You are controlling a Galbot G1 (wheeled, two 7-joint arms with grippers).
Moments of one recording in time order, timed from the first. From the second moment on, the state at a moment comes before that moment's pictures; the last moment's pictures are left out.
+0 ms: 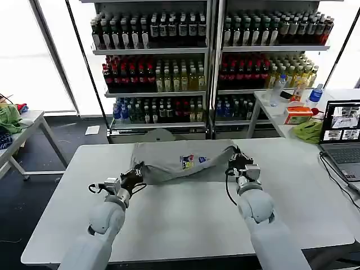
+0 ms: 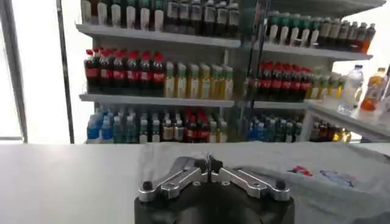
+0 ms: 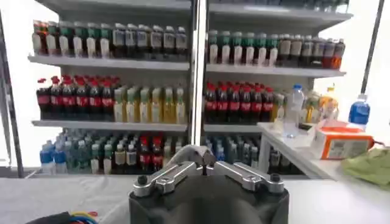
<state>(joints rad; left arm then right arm) 0.91 -1.23 -0.28 -1.58 -0.46 0.34 -0.12 -0.79 1.32 0.26 1.58 0.31 -0.39 0.28</state>
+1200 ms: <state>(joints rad) 0.82 -1.23 -0.25 -1.49 -0.44 0.42 -0.23 -0.68 1.43 0.27 1.43 0.50 -0.48 0.40</state>
